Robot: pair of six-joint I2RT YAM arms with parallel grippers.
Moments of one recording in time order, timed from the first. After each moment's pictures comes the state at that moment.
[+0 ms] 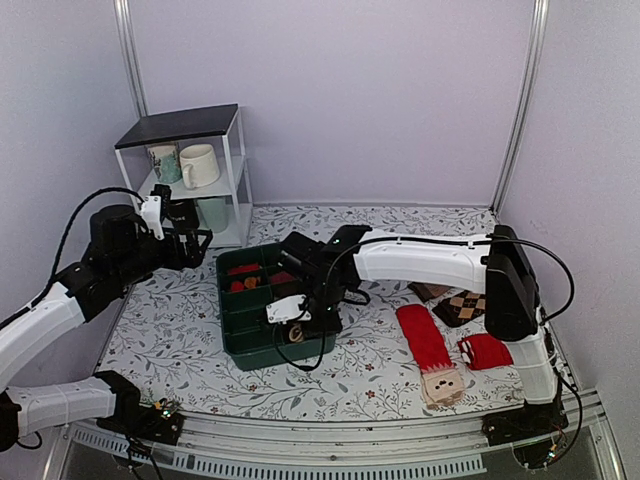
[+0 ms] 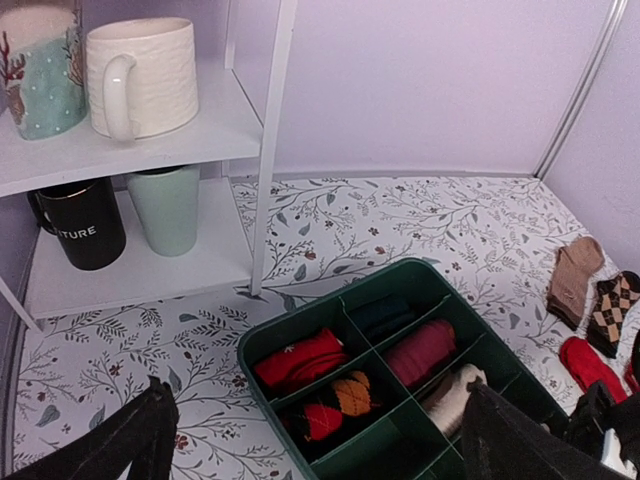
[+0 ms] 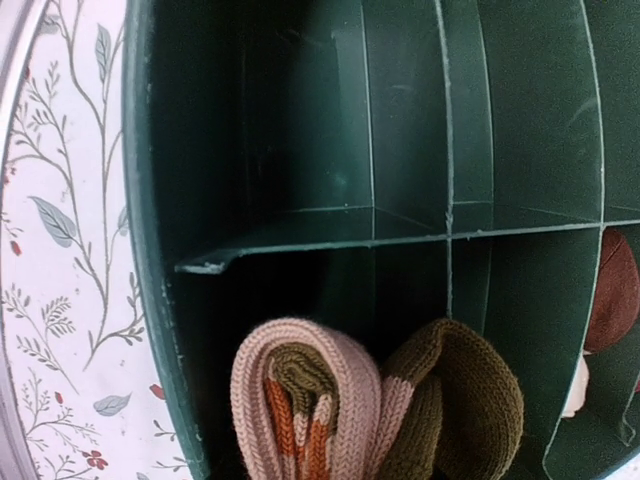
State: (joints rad) left arm -0.40 0.87 0.69 -0.14 -0.06 -0.20; right arm 1.10 2.22 1.94 -0.99 -0.05 -0.75
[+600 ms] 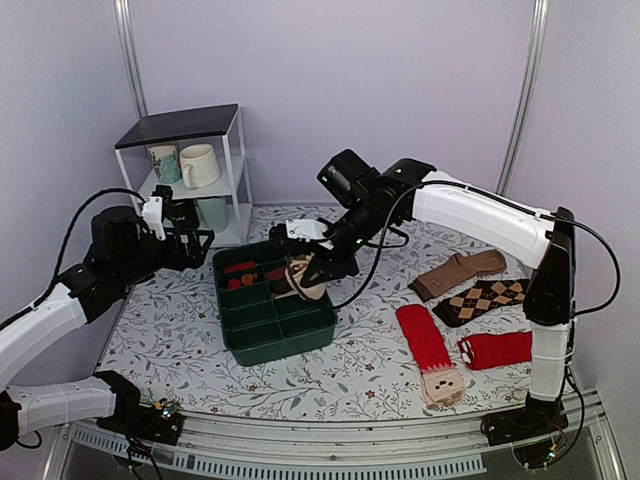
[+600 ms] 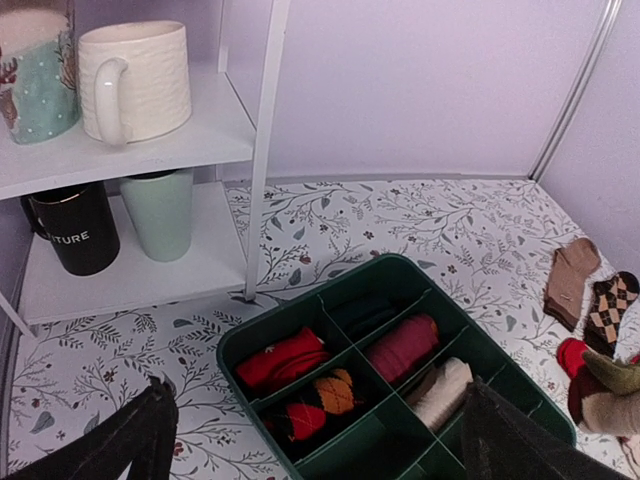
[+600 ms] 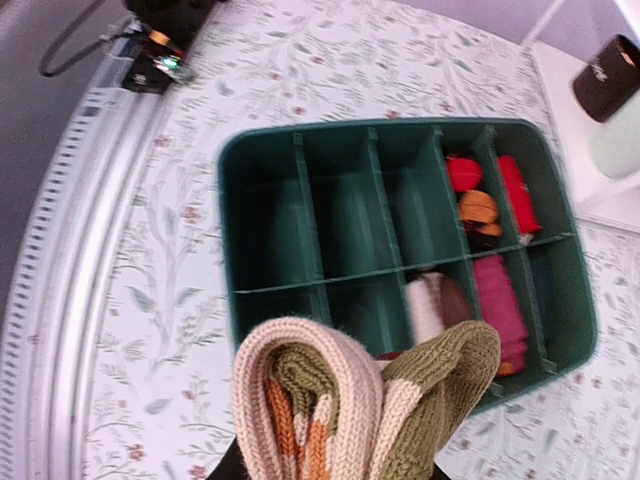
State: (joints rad) left arm -0.40 0.87 0.67 -0.10 -0.05 -0.20; right arm 0.94 2.02 2.02 -0.97 -0.42 -0.74
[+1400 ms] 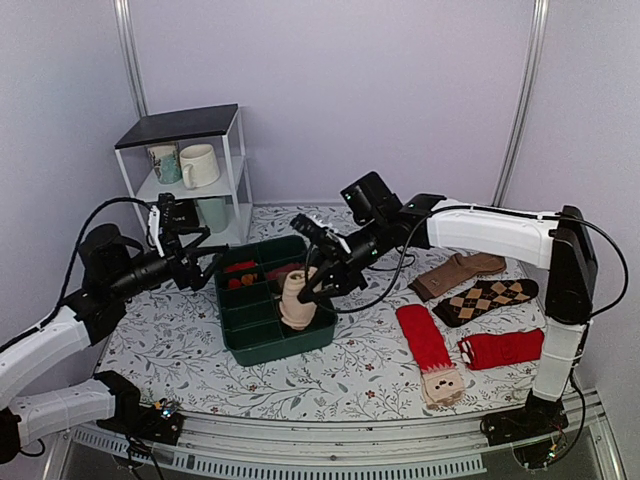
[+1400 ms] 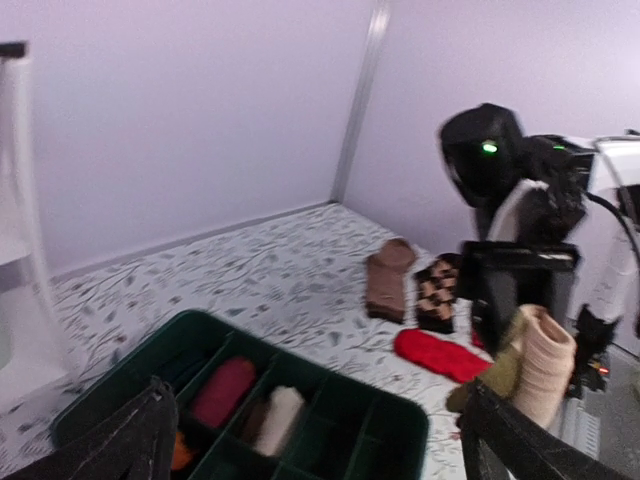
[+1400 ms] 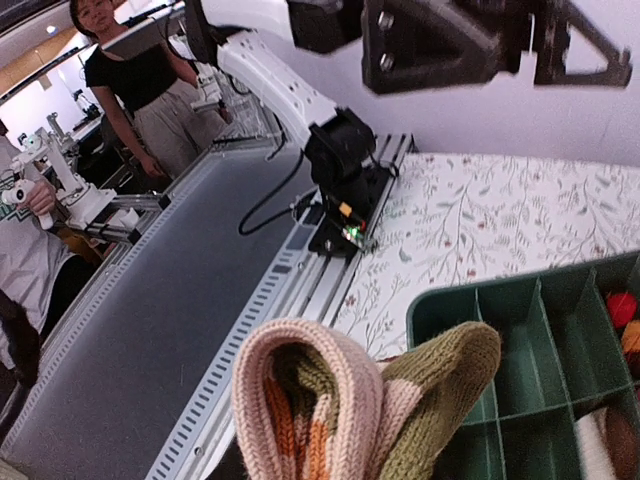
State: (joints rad) left arm -0.39 0.79 0.50 0.23 0.44 -0.20; right arm 0.87 1.91 1.61 -0.50 -1.10 -0.44
